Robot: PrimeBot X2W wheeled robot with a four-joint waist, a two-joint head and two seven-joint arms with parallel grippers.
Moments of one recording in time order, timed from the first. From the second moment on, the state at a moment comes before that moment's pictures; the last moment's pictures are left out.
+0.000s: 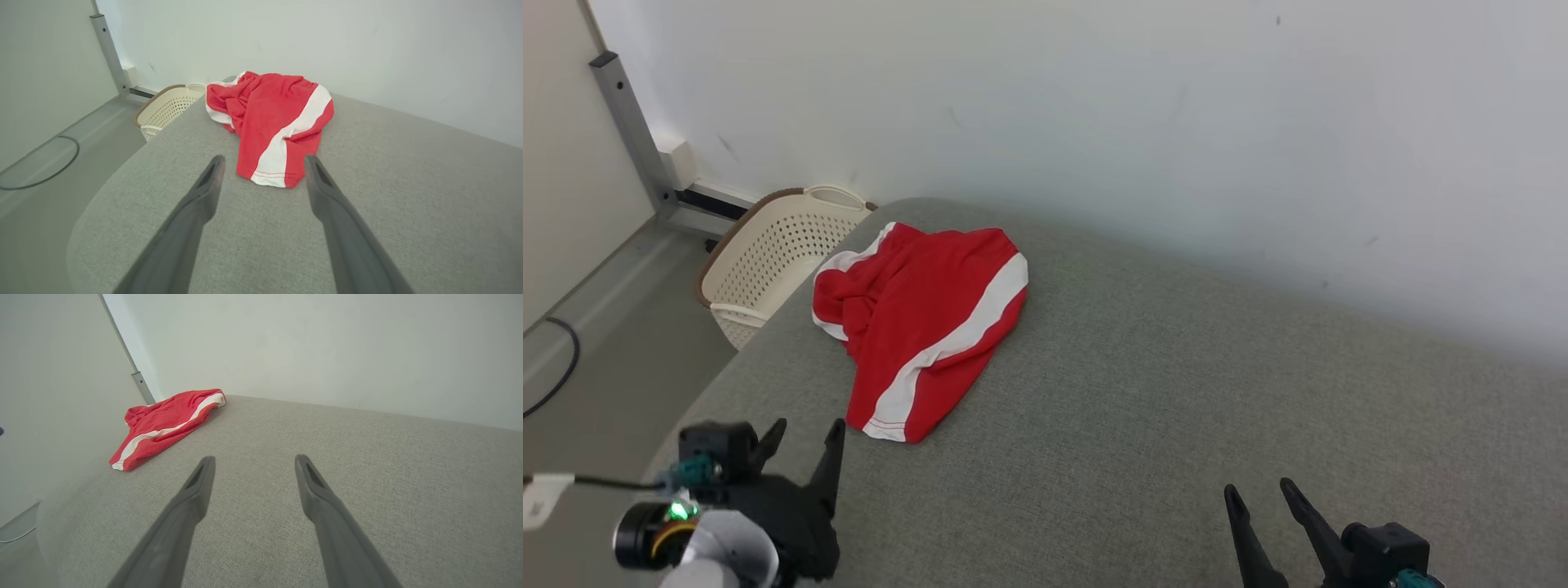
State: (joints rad) left arm -0.25 0.25 -0.18 0.35 -0.42 -0.10 0.12; right arm 0.04 -0.05 0.14 0.20 0.24 0.13 -0.10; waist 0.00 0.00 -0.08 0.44
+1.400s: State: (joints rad) left arm -1.00 0.32 -0.11 1.09 -0.53 0.02 0.33; right arm 0.03 -0.11 0.18 -0.33 0.04 0.13 0.18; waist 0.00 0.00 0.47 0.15
